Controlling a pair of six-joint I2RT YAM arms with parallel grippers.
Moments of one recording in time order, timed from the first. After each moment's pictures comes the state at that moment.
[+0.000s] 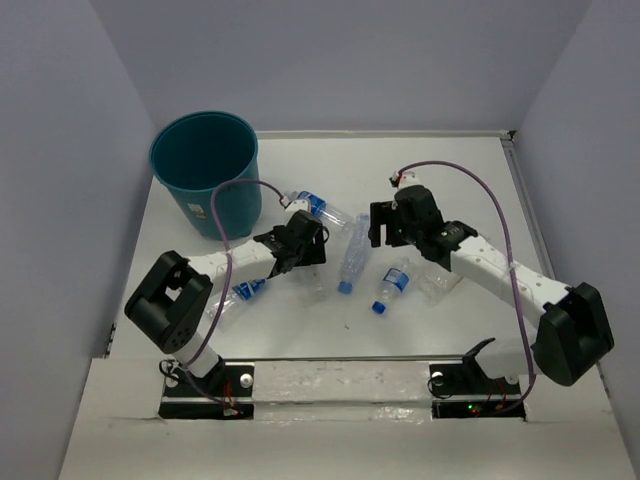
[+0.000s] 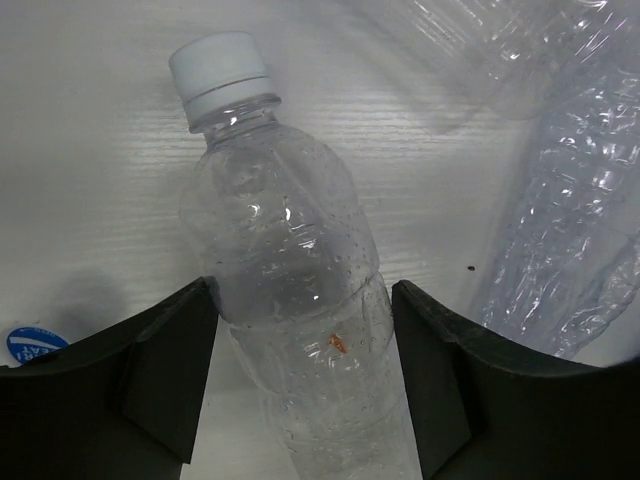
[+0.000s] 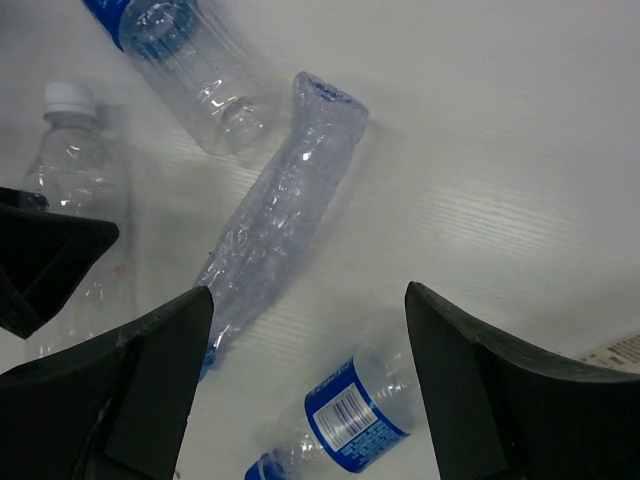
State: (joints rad) left arm -0.72 1.58 0.87 -0.19 -0.29 -0.65; right arm 0.59 1.30 0.97 -0.32 0.17 0.34
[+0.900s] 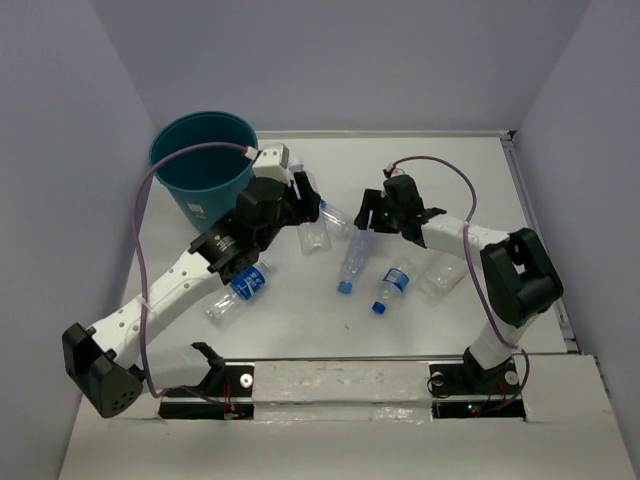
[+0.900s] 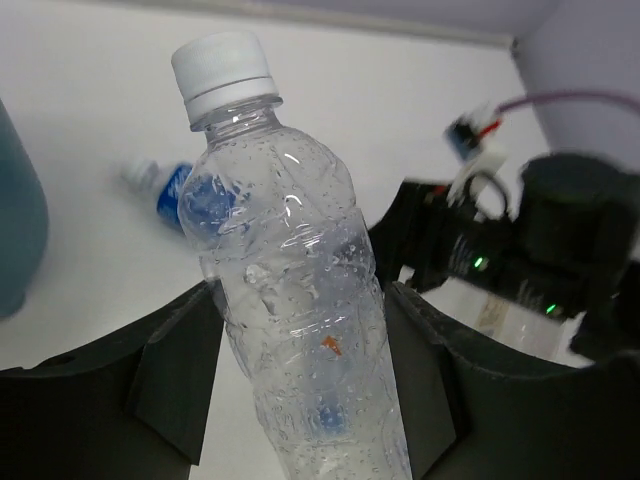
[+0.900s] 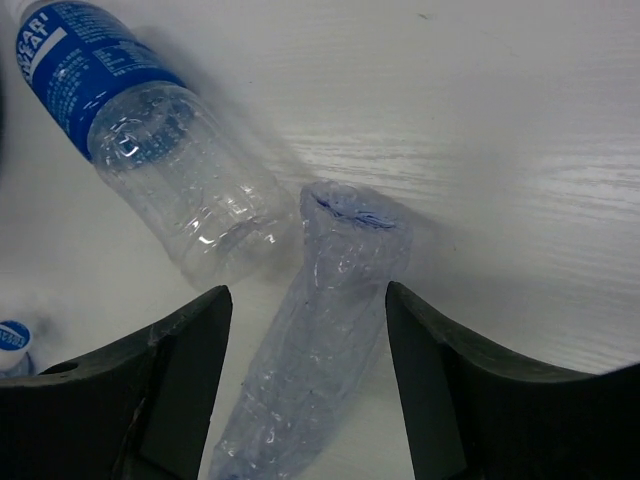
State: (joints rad) left arm -0.74 1.15 1.05 -0.28 -0.31 -0.53; right arm 0.47 1.70 1.05 -0.01 0.00 0.52
